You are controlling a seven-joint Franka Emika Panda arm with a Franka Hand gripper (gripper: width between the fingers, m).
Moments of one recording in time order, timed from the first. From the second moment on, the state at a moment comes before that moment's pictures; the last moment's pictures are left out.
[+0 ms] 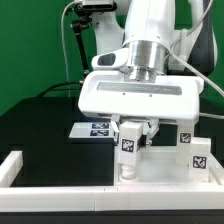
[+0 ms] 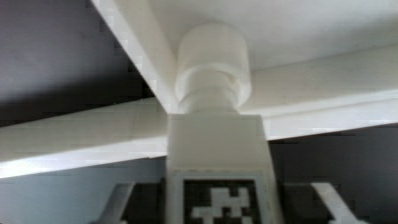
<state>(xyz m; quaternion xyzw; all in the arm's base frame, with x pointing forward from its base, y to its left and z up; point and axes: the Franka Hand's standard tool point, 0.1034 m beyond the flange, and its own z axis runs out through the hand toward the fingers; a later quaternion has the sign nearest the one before) 0.606 0.006 0.081 0.94 -0.14 0.30 0.06</state>
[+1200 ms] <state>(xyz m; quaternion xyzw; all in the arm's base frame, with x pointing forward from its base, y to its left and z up) 0.606 0.012 0.065 0.94 -0.13 0.30 0.06</state>
